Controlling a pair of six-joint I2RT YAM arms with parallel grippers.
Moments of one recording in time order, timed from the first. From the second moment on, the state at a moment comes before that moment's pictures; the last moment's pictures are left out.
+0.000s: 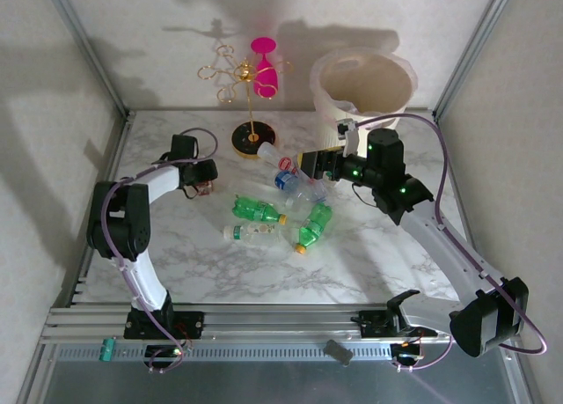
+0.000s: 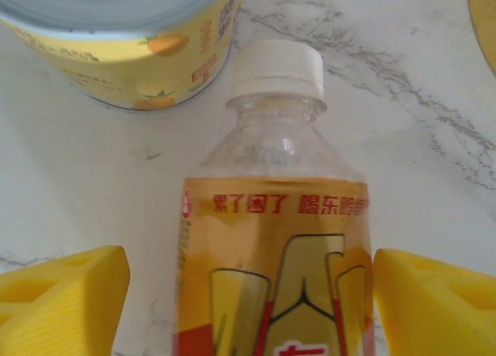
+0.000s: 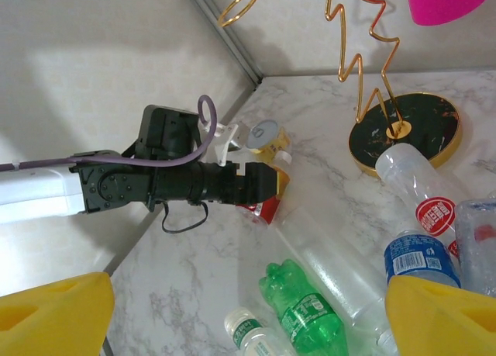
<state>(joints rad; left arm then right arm) -0.07 1.85 1.13 -0.24 -0.03 -0.34 0.47 1.19 1.09 -0.21 -0.50 0.43</state>
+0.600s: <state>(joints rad) -0.18 1.87 1.19 -0.34 -0.23 -0.32 0.47 1.18 1.09 -0.21 -0.49 0.43</state>
